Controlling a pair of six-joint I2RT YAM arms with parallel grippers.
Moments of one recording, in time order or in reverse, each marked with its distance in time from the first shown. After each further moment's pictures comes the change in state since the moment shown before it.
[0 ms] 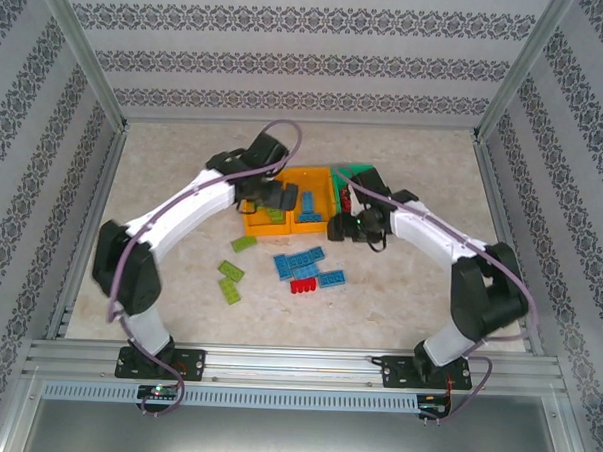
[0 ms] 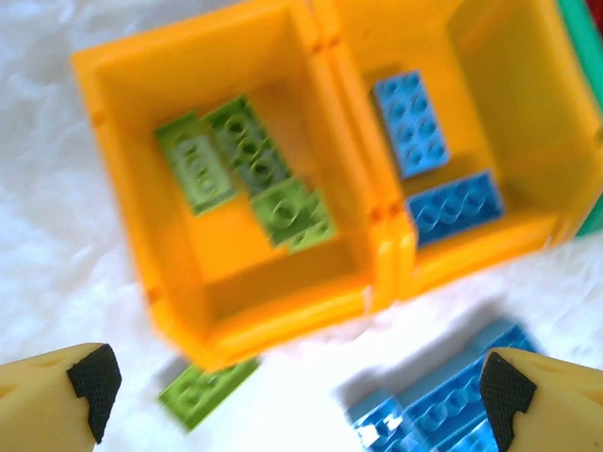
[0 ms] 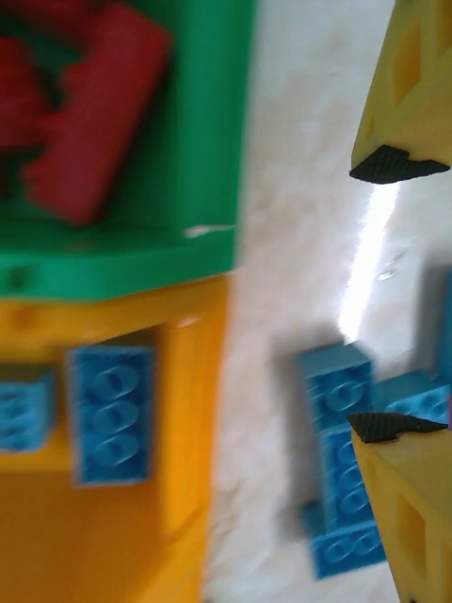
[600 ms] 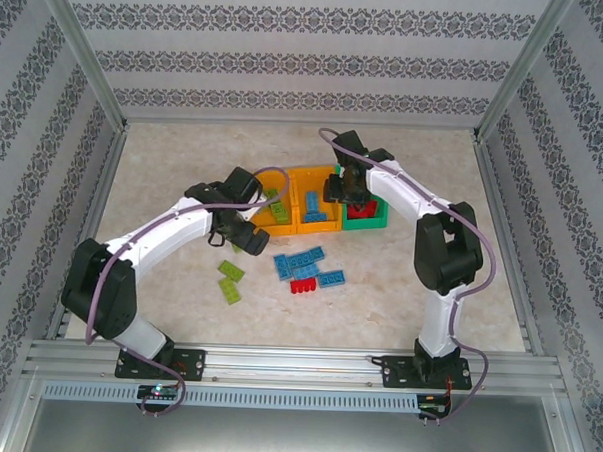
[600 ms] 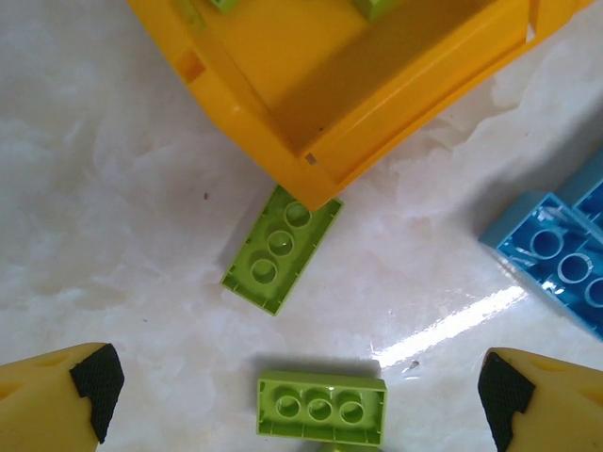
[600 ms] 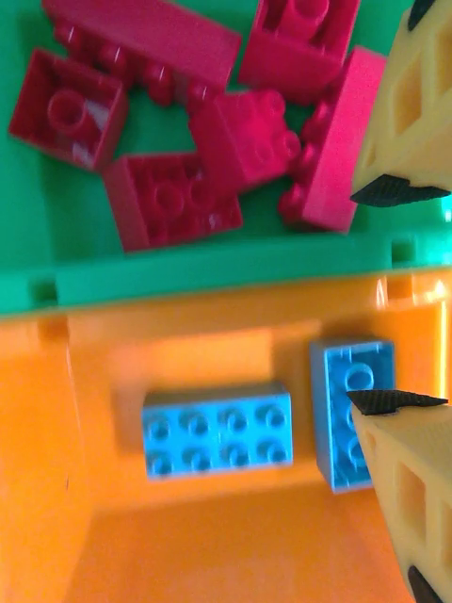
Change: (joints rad) left arm 0.052 -0.086 -0.286 0.015 0.066 0.341; right arm -0.030 0.301 0.397 -0.144 0.202 0.053
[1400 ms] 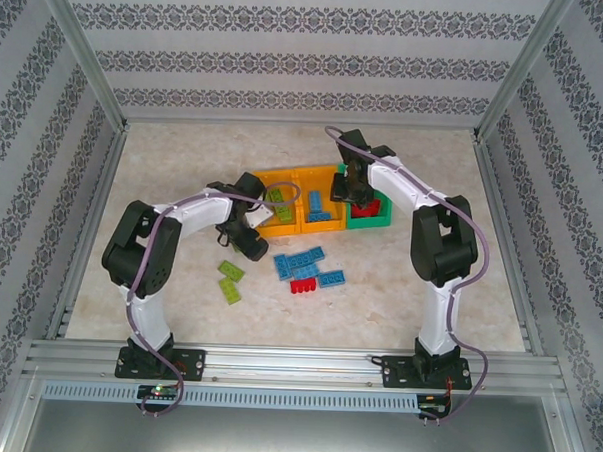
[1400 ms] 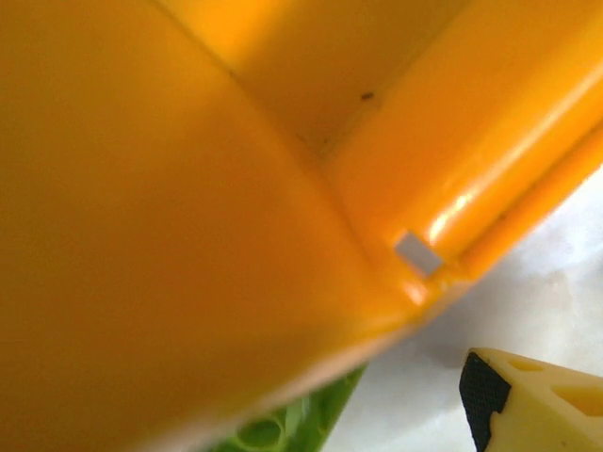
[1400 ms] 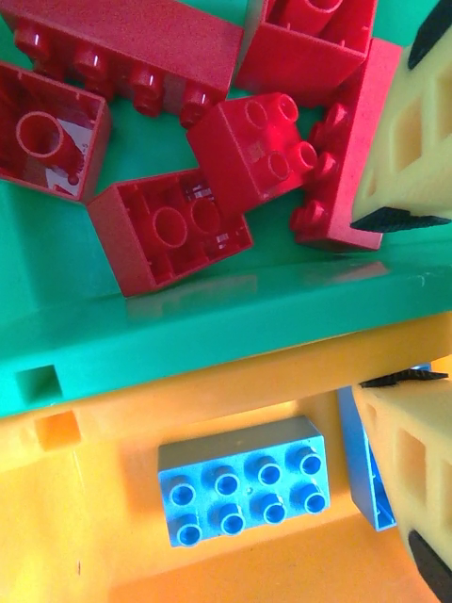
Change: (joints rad) left arm 0.086 0.312 0.039 0.101 0.108 0.218; right arm -0.038 0.071 0.057 -0.033 -0.021 0.026
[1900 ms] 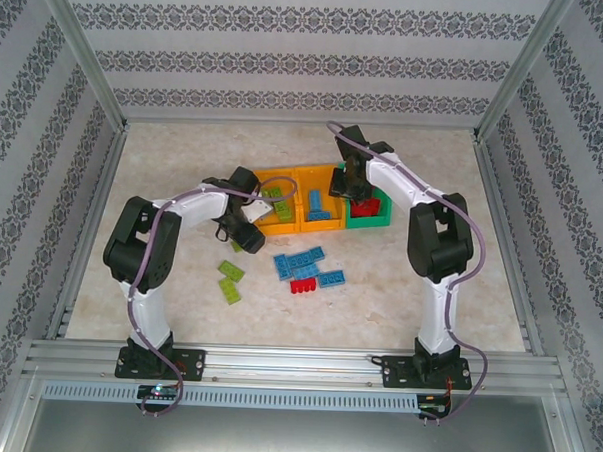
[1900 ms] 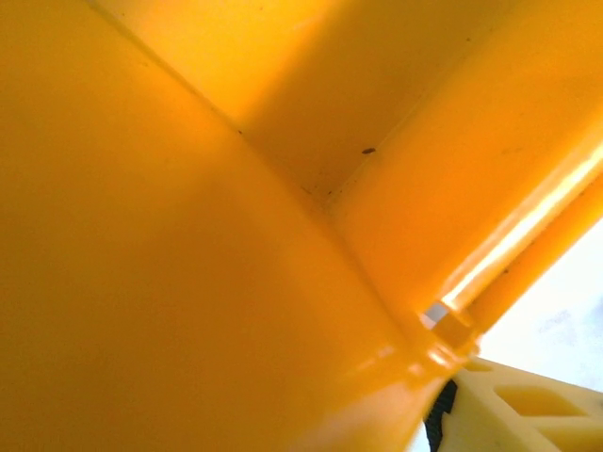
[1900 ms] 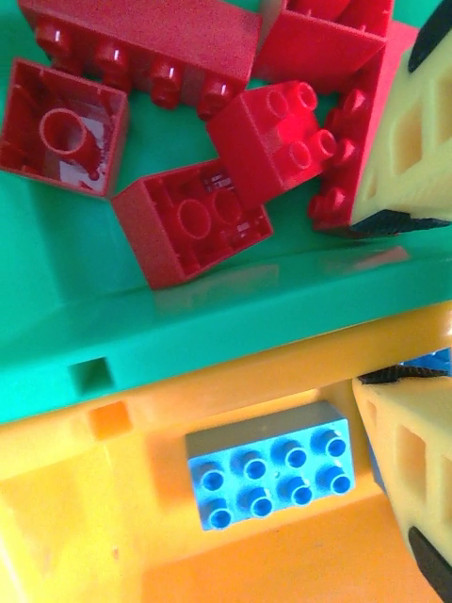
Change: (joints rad) left arm 0.047 0.019 0.011 0.031 0.073 0.045; right arm -0.002 0.051 0.077 -0.011 -0.003 0.060
